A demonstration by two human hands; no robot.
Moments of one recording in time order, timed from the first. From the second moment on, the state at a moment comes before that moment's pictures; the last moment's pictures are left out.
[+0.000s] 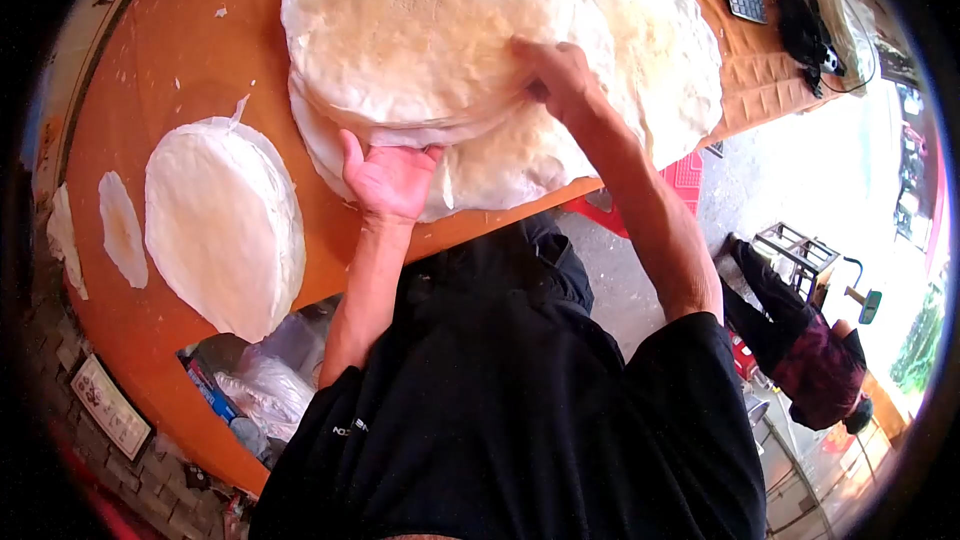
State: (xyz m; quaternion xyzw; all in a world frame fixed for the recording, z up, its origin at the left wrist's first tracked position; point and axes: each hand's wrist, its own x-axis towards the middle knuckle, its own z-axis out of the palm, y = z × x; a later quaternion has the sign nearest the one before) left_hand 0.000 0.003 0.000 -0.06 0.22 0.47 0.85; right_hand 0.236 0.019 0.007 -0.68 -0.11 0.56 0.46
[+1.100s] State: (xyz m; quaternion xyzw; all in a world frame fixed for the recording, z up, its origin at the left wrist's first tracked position) left_hand -0.037 -0.043 0.012 0.16 0.56 0.36 0.73; right_hand 0.289 -0.063 0.017 -0.80 -0.25 0.43 0.33
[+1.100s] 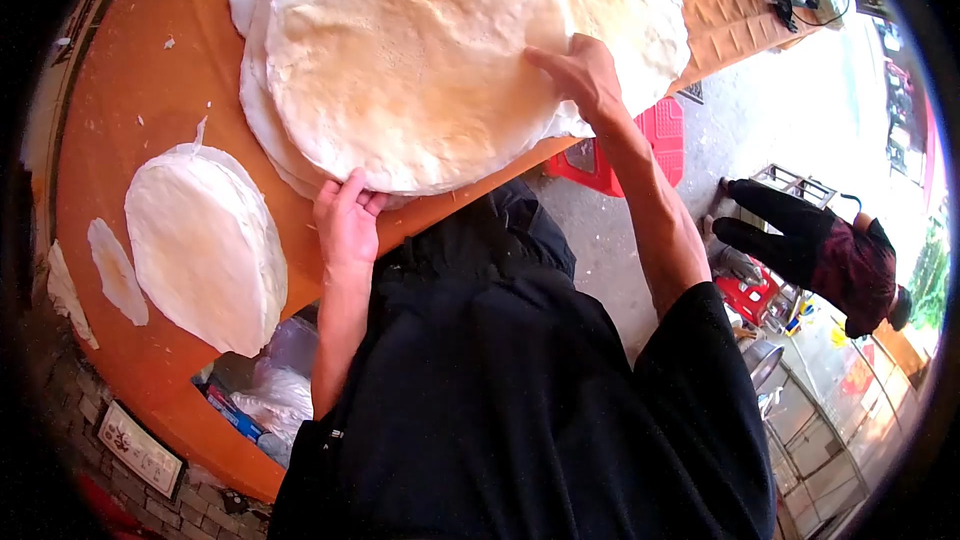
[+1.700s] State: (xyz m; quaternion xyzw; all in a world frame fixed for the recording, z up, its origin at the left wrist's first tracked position) left_hand -0.062 -0.067 0.021 0.16 0.53 0.19 0.81; right_hand 0.277 -0.043 0.052 -0.61 -0.33 0.50 0.51
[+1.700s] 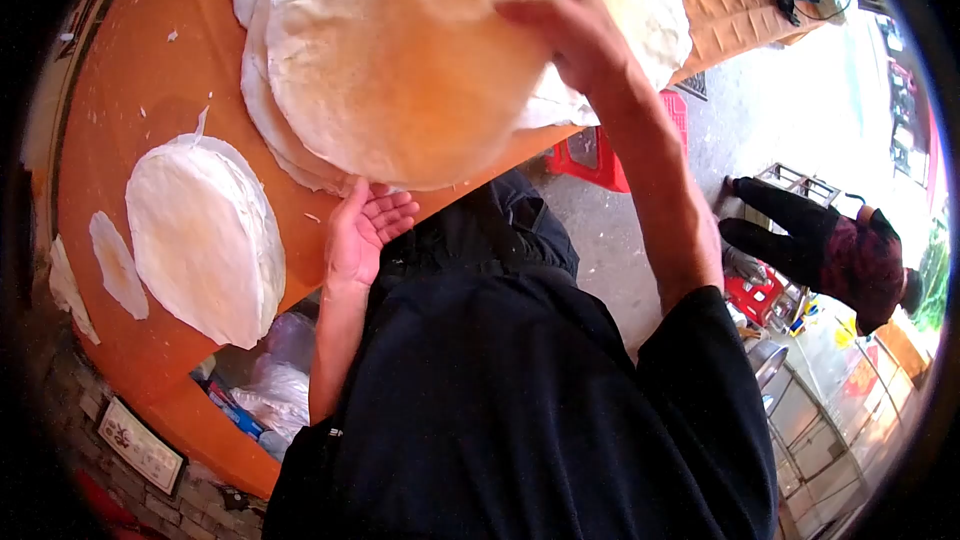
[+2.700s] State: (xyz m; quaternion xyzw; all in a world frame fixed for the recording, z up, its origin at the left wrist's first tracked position) left_hand 0.044 -0.046 0.021 0.19 0.36 0.12 0.90; right_hand 0.419 -0.075 0.015 -0.71 -0.10 0.39 0.58
